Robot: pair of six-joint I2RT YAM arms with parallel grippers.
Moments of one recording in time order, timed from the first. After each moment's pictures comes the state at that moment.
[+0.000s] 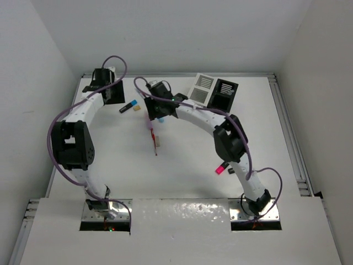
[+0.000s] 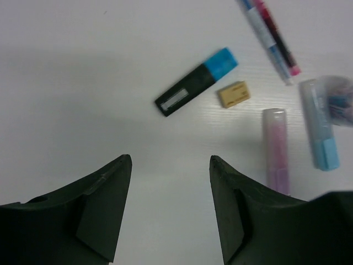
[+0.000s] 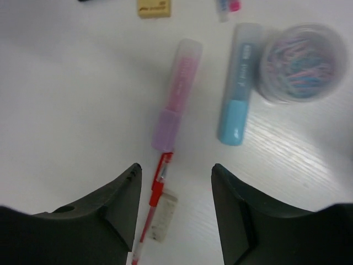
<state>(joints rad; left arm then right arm) 0.00 1.77 1.44 -0.47 -0.02 -0.08 0.74 2.27 1.96 -0.48 0.07 0.30</state>
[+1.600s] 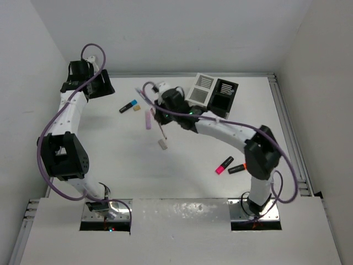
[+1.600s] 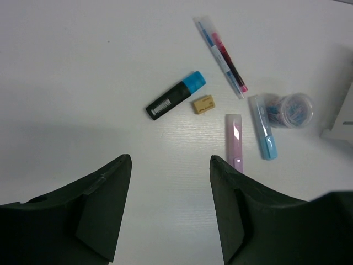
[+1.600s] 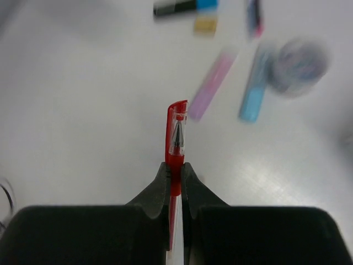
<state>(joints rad) 0.14 1.66 1.50 -0.57 0.19 -0.15 0.84 1.93 1.50 -0.25 0.06 0.24</state>
